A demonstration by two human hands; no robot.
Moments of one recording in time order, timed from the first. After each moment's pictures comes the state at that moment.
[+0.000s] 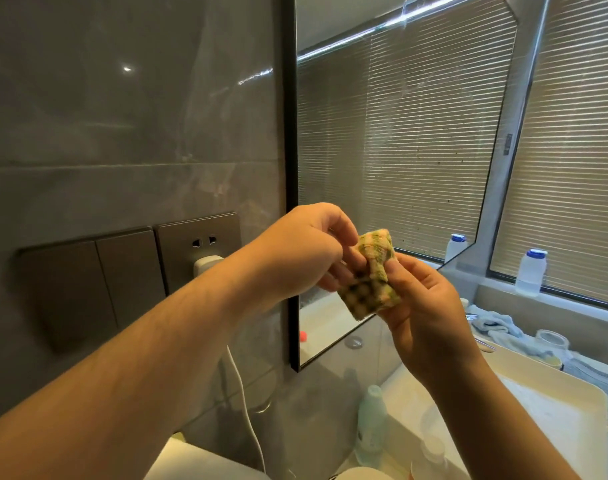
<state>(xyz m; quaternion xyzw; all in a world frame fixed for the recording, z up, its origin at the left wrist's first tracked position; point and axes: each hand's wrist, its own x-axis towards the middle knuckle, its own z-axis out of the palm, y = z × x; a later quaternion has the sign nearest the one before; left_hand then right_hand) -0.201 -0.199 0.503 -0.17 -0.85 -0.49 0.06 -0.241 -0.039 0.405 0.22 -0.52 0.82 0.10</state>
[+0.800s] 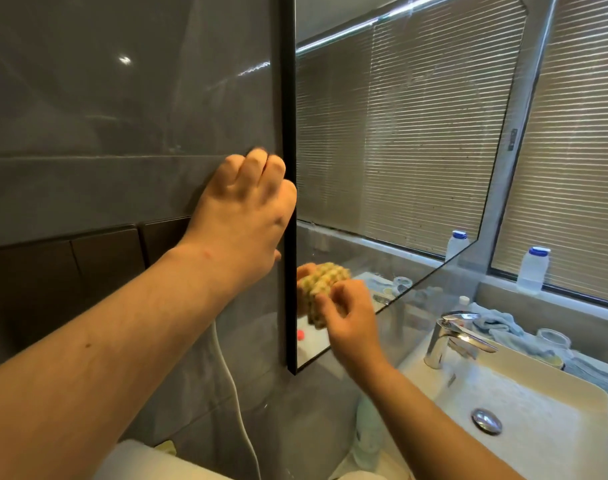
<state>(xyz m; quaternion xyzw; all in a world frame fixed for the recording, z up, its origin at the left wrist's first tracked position) -0.244 -0.250 0.496 -0.06 -0.85 0.33 0.41 -0.332 -0.097 0.318 0.20 -0.72 0.59 0.30</state>
